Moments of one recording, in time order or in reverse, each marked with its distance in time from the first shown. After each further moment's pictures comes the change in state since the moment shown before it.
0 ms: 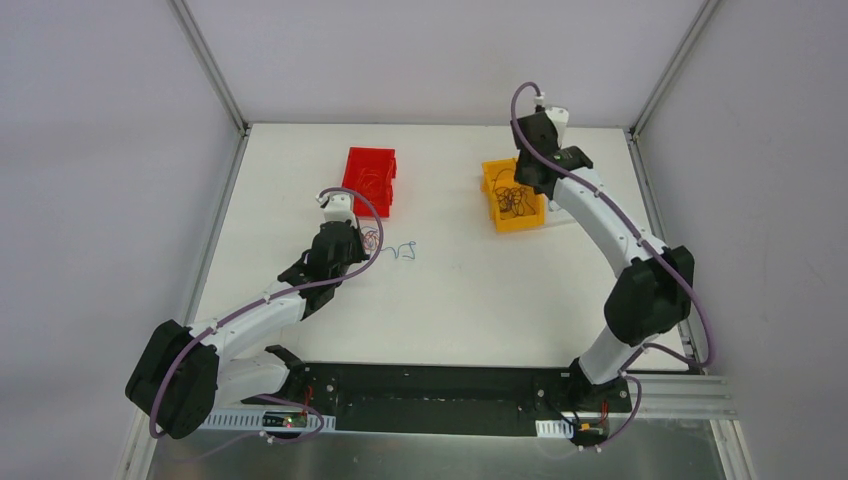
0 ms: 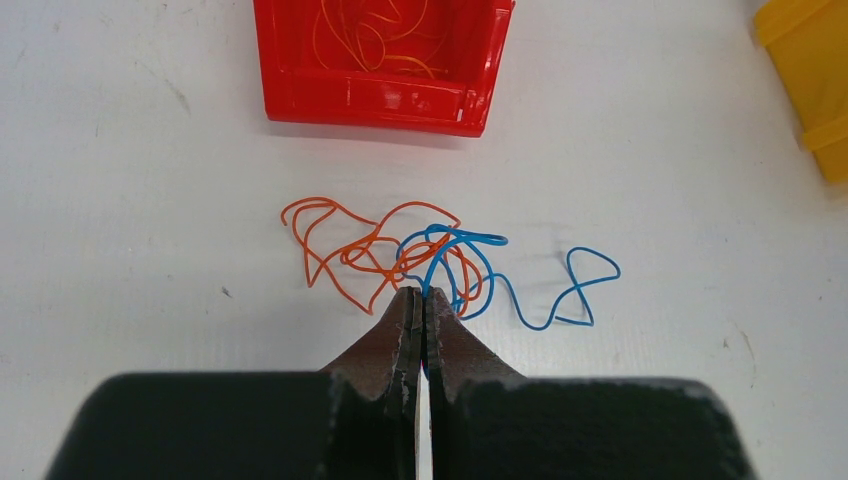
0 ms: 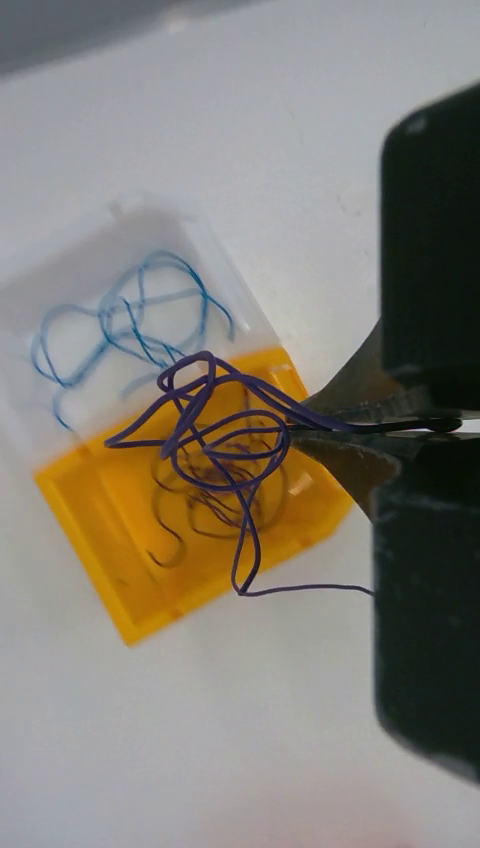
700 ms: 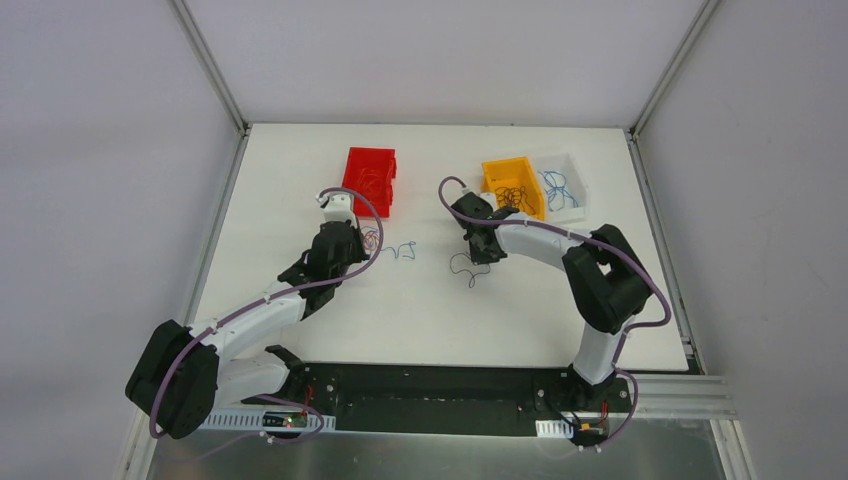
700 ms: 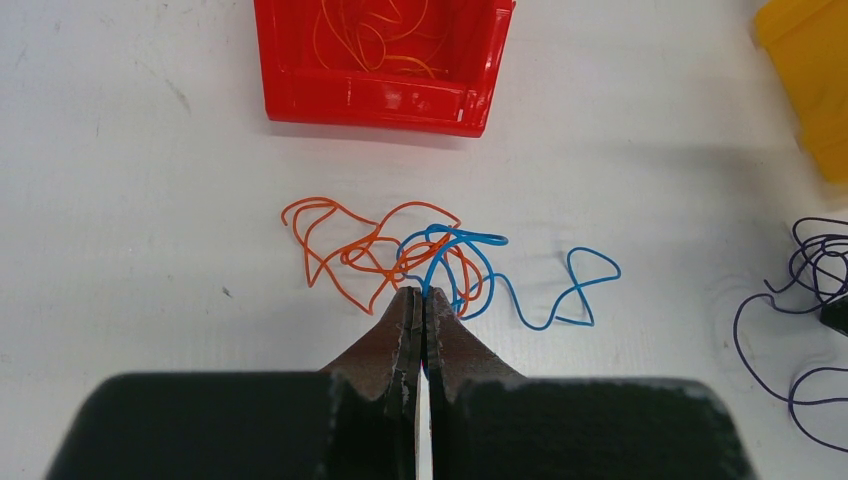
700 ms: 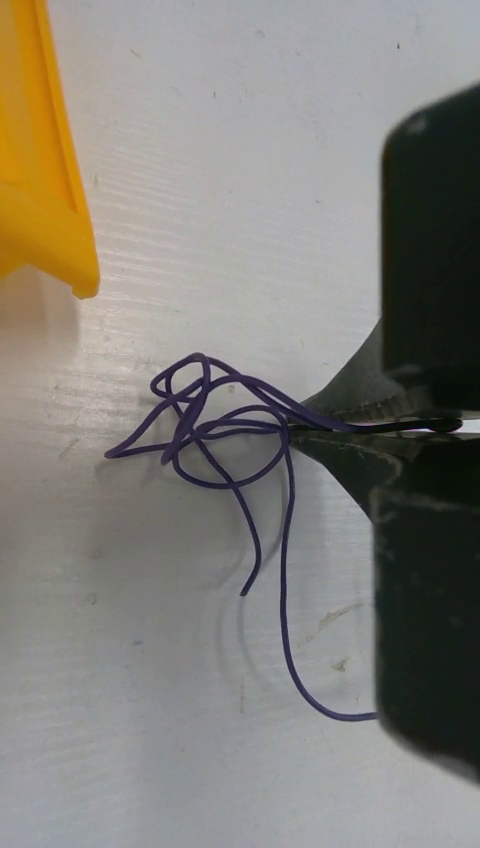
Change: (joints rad) left arm 0.000 0.000 0.000 0.000 -0.001 0.000; right arm 0.251 0.175 -0.346 0.107 -0.080 0.023
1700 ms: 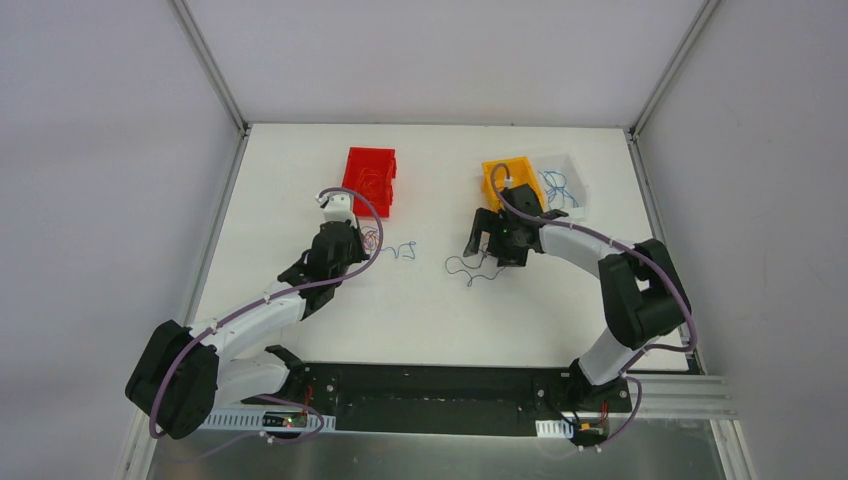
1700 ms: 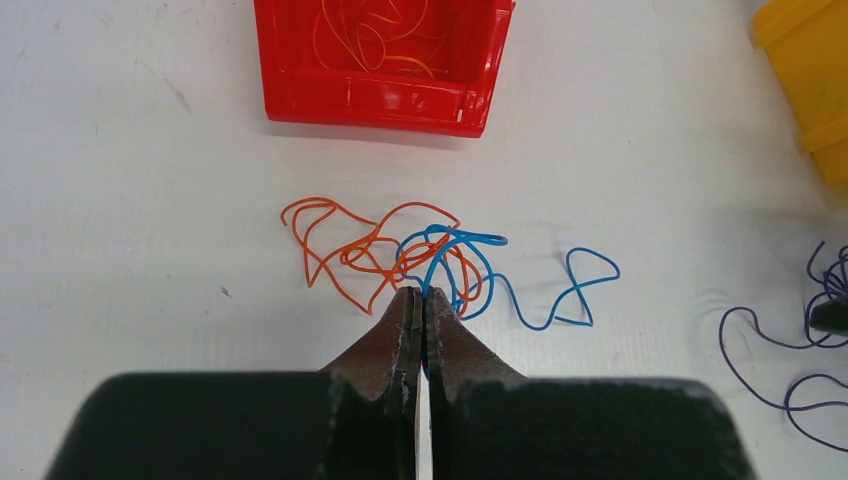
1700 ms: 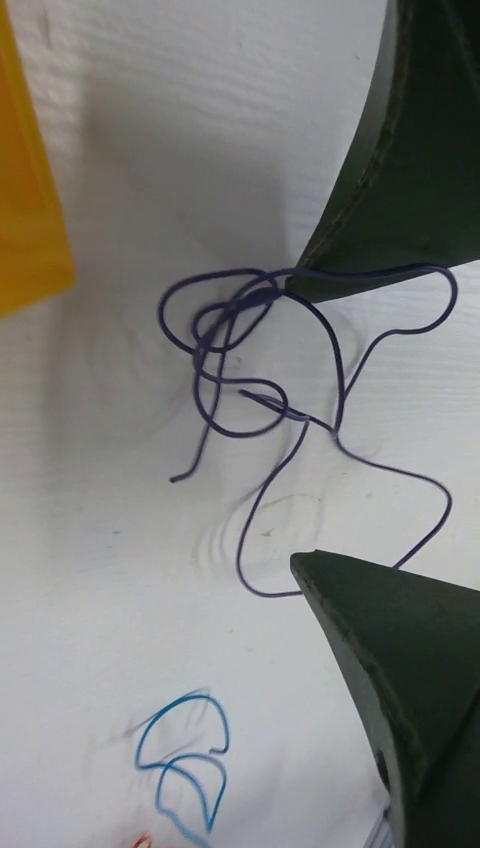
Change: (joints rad) left arm 0.000 -0.001 0.000 0.000 0.000 -0.003; right arm -0.272 -0.169 -0.206 0.253 -0.587 0.129
